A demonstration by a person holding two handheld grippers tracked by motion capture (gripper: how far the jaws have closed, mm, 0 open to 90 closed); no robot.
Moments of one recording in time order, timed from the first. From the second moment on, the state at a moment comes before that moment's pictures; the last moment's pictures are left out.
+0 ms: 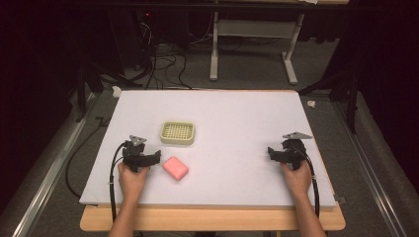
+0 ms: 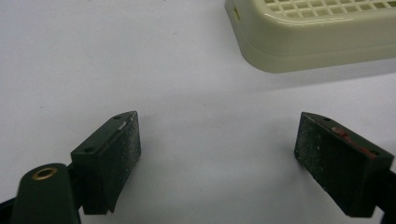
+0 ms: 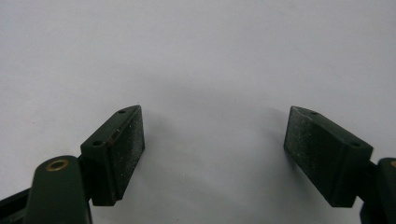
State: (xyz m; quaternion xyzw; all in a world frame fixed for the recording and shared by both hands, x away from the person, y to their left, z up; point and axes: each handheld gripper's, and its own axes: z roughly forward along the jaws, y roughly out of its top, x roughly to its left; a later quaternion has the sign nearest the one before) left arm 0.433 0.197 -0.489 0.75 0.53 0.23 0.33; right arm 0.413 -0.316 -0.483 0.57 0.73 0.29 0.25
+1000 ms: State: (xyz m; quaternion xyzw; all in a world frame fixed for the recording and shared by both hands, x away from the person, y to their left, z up) left arm 0.433 0.198 -0.489 0.75 0.53 0.23 0.33; right arm 0.413 -0.316 -0.483 0.57 0.73 0.29 0.25
